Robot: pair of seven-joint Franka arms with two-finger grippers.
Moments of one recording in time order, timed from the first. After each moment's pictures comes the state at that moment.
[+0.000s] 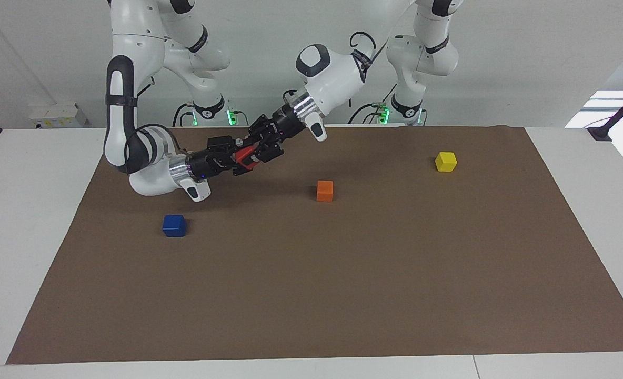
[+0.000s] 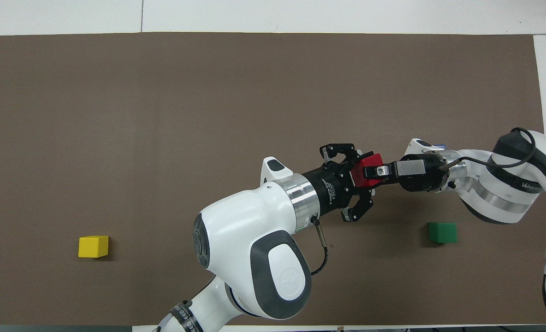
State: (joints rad) left arm -0.51 0.22 -0.48 -1.84 -1.32 2.93 -1.46; right arm -0.04 0.25 -0.03 -2.23 1.70 1.23 -0.80
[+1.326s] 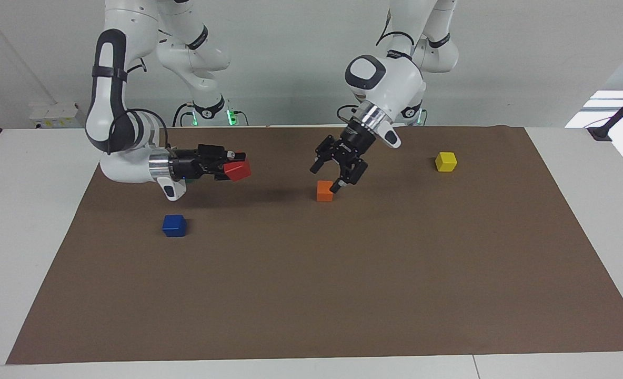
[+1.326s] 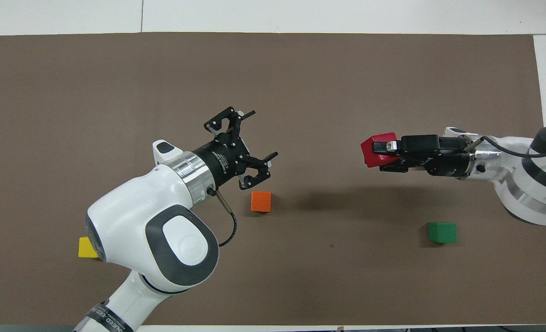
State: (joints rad) left arm -0.22 0.03 -0.46 -2.09 -1.32 2.94 -1.33; right arm -0.07 0.11 -0.04 -2.17 1.54 1.56 -0.51
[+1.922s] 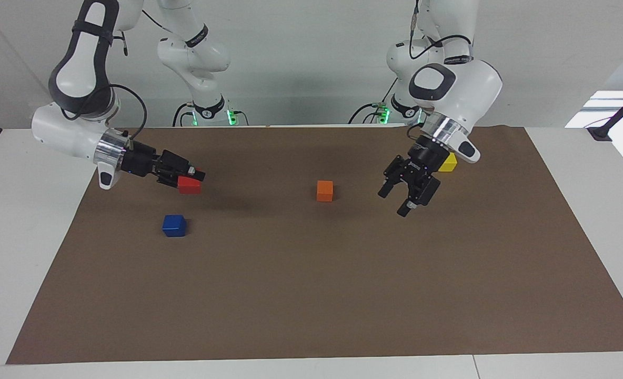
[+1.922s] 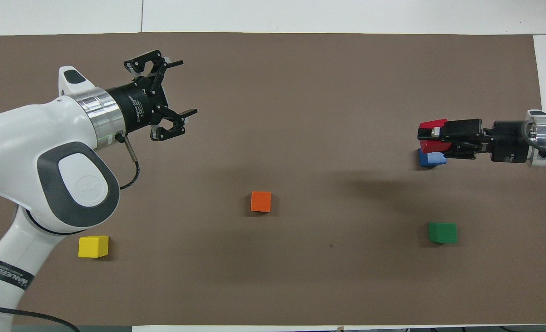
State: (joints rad) left arm 0.12 0.06 -0.45 -1.95 -0.71 2.59 -1.25; right arm -0.17 0.06 -0.04 -2.04 1.04 1.83 -0.36
